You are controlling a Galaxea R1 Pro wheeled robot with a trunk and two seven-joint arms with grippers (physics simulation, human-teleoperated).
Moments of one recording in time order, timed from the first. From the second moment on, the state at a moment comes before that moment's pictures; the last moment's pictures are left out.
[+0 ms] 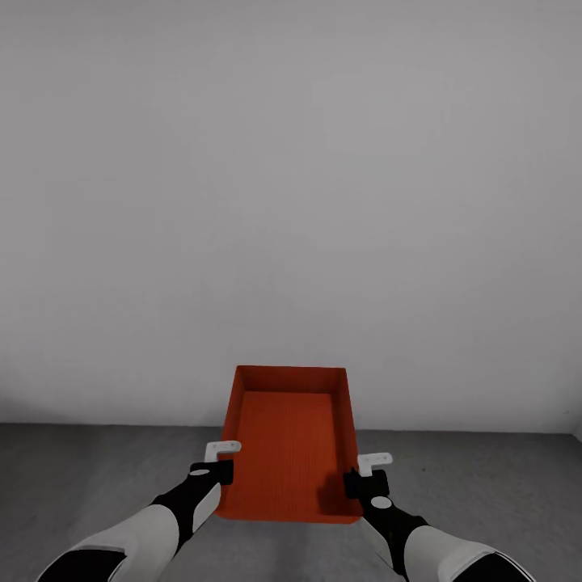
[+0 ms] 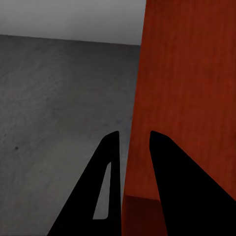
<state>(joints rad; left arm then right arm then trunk) -0.74 -0.11 -0.02 -0.14 0.06 0.04 0.22 -0.70 0.12 0.38 -0.04 -0.23 -0.23 -0.21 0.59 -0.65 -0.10</state>
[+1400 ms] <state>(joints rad) -0.74 -0.11 -0.02 -0.14 0.06 0.04 0.22 -0.70 0.12 0.38 -0.04 -0.23 -0.23 -0.21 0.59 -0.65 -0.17</state>
